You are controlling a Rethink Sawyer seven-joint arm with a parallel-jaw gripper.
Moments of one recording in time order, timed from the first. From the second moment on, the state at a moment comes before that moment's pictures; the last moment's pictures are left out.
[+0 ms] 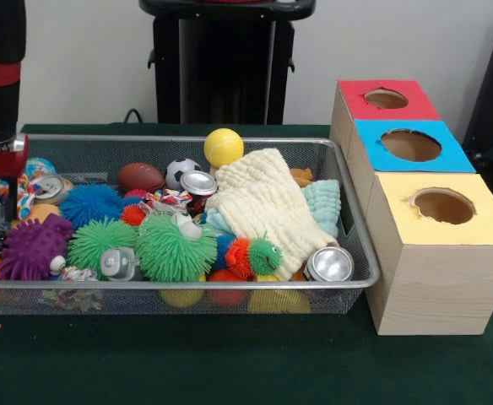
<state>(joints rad) -0.85 -0.49 0.27 1.44 -0.63 0.50 1.31</state>
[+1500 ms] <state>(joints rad) -0.81 -0.47 0.24 1.38 -0.63 0.61 1.31</state>
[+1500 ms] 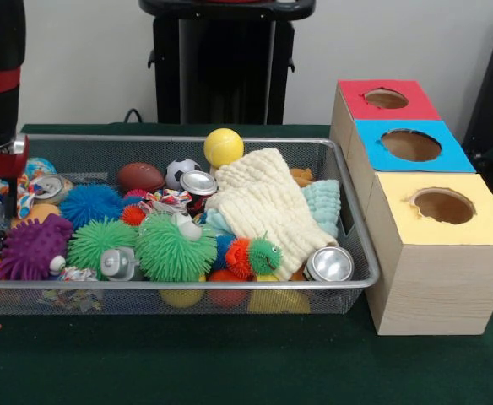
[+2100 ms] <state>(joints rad) -0.75 -0.43 0.21 1.27 -0.63 0.76 1.31</state>
